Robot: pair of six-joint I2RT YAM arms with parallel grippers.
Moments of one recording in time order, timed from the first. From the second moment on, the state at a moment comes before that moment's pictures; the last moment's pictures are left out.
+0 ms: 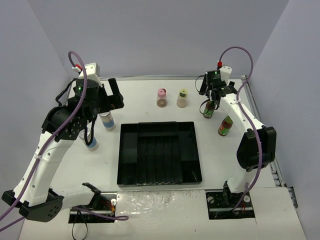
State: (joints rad) left arm -0.53 1.19 1.69 -0.99 -0.34 -0.48; right arm 0.22 1.71 1.47 -0.49 0.49 0.43
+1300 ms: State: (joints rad) left arm -0.49 1.15 1.65 -0.99 -0.29 -0.48; right arm 0.22 1.78 1.38 -0.39 0.59 0.44
